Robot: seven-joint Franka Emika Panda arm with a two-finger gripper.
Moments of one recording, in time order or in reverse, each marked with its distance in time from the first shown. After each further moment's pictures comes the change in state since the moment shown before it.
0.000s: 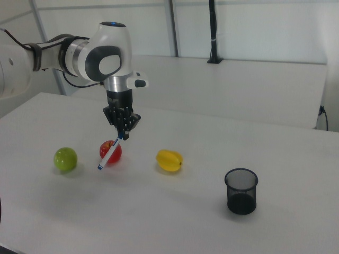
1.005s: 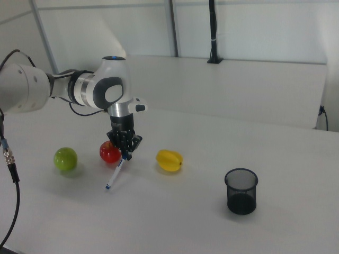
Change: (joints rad) arm 0.061 0.181 0.010 -0.010 -0.036 0.163 0.000
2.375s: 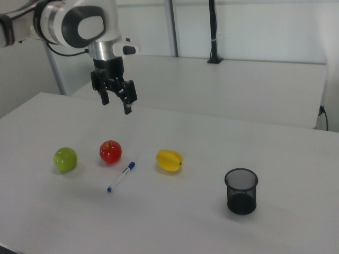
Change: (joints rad) arm -0.093 -0.357 -0.010 0.044 -0.008 -0.275 0.088
